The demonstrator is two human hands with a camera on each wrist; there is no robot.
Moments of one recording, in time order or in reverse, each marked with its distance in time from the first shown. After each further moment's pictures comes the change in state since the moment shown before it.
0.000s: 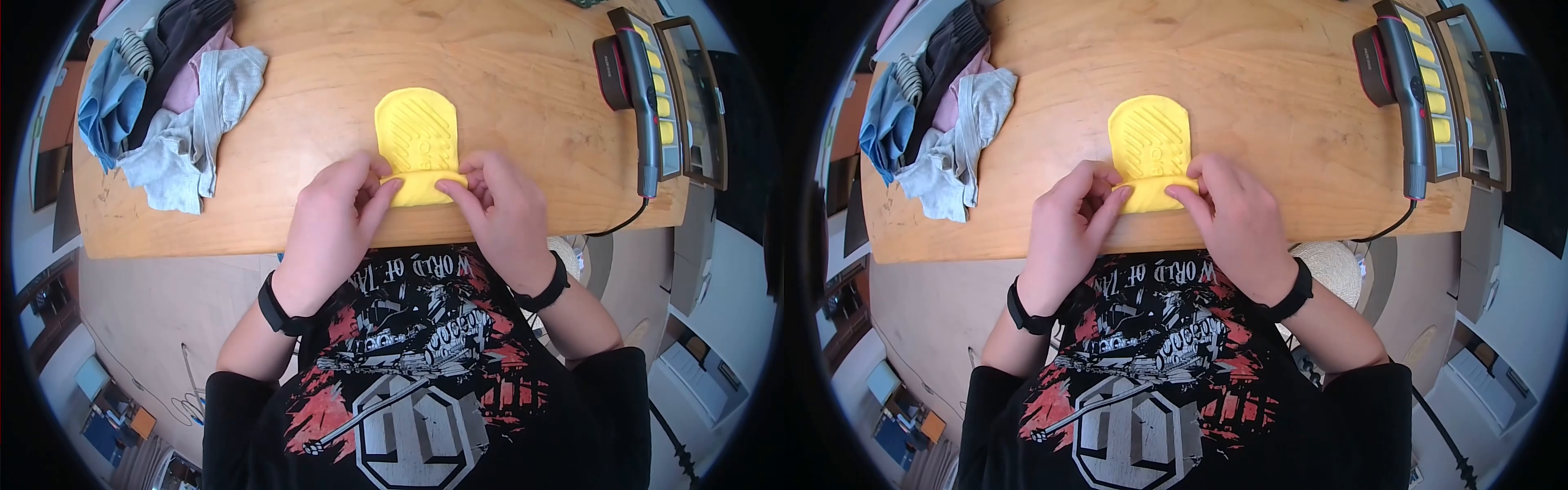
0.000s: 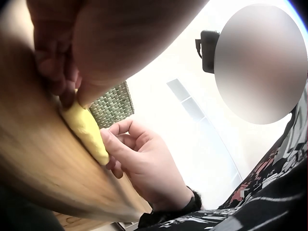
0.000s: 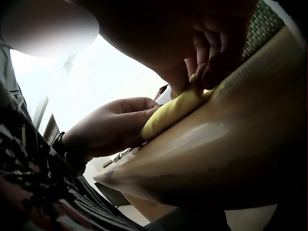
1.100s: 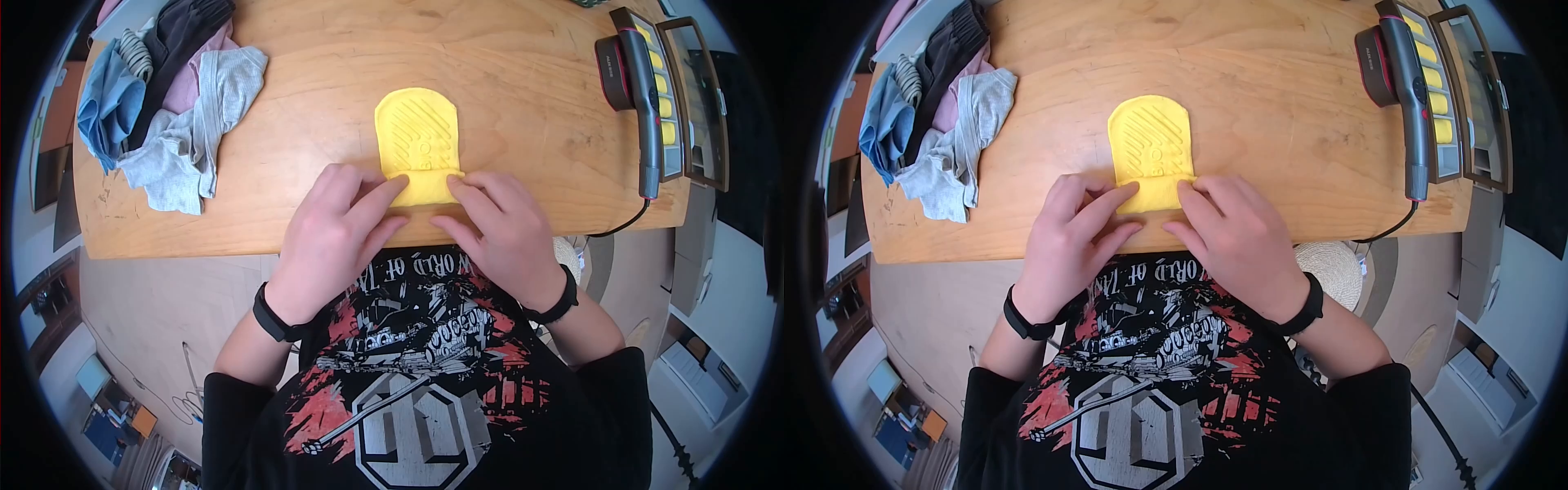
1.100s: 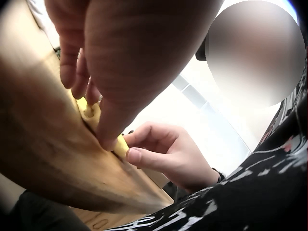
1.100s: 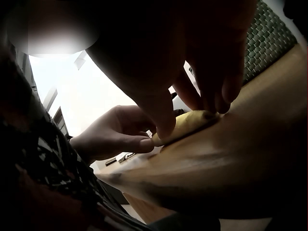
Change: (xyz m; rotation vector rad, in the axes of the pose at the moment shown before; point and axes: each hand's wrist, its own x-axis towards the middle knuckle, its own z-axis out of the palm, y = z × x) left_hand -0.007 0.006 -0.011 0.202 -0.006 0.344; right_hand -0.008 -0.002 -0.016 -0.228 -0.093 -0.348
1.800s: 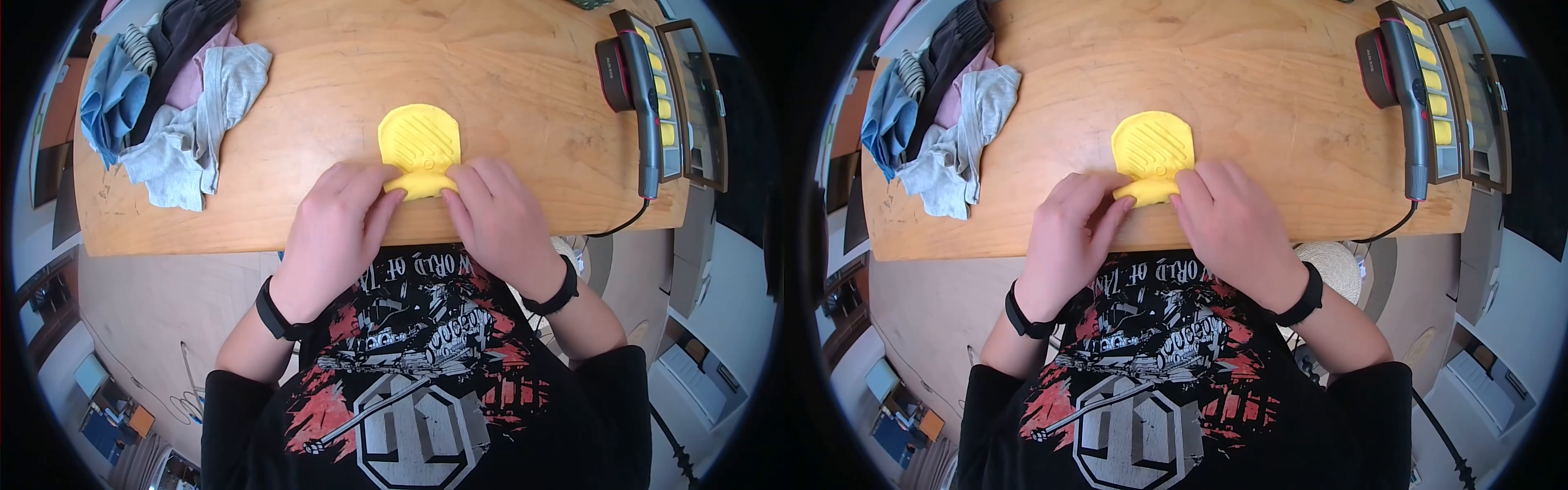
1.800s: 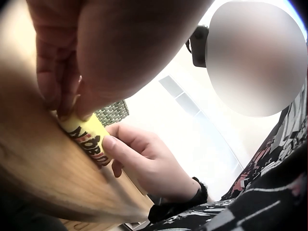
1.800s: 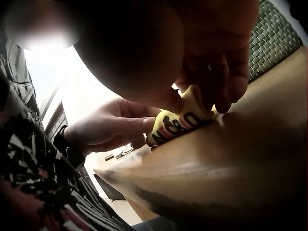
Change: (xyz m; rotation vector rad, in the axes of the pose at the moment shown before) left_hand 0.004 0.000 0.003 -0.062 0.026 -0.107; right_hand 0.010 0.005 0.012 -0.111 0.001 -0.057
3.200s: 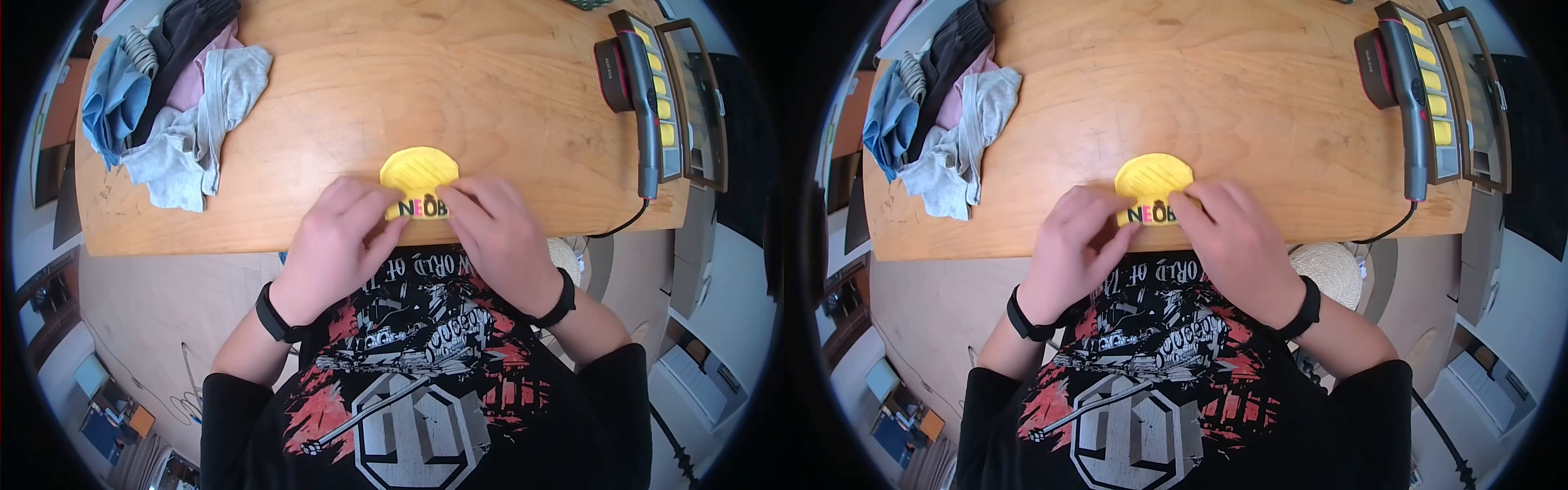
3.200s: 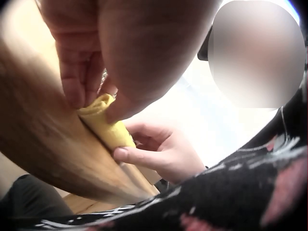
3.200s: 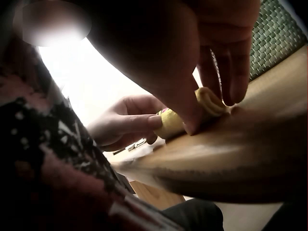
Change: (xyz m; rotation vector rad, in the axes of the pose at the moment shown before) left_hand -0.013 -0.008 0.001 -0.023 -0.038 0.115; right_hand -0.015 -0.006 -0.008 0.145 -0.031 0.010
